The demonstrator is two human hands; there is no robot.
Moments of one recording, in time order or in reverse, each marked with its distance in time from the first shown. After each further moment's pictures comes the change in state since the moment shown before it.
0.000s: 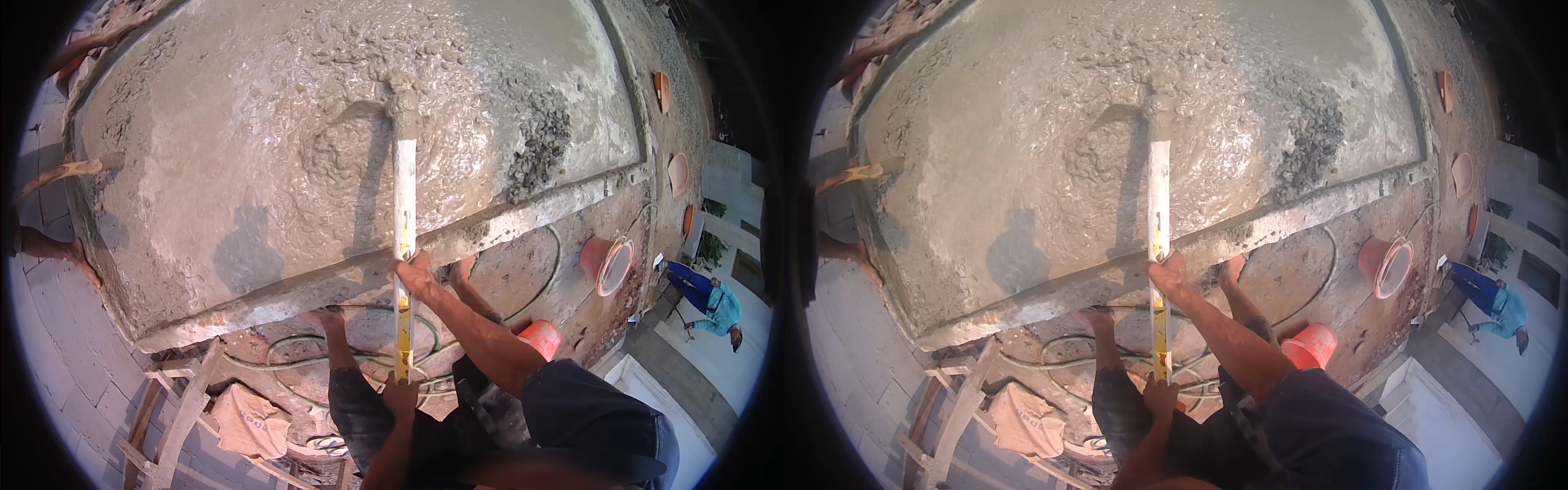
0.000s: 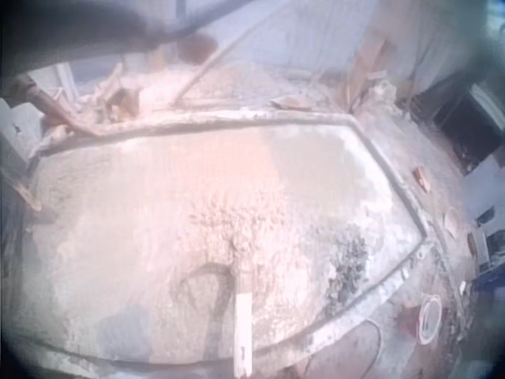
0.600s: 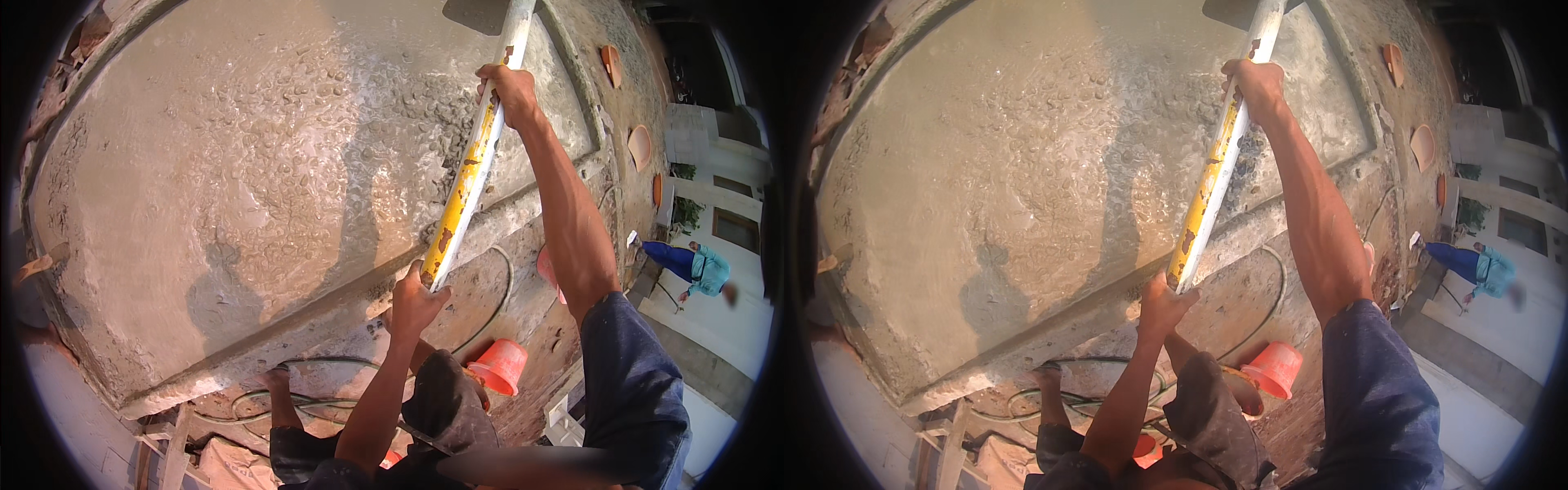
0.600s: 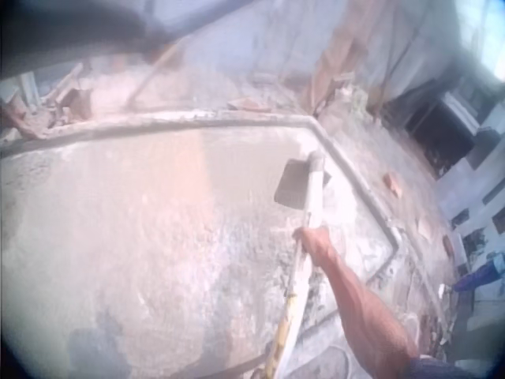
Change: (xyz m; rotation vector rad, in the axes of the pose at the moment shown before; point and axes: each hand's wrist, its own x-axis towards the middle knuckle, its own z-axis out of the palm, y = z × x) left_hand 0.024 0.403 0.075 -0.190 -0.441 0.695; right_hand 0.194 -0.244 -0.418 0.163 0.492 -0.276
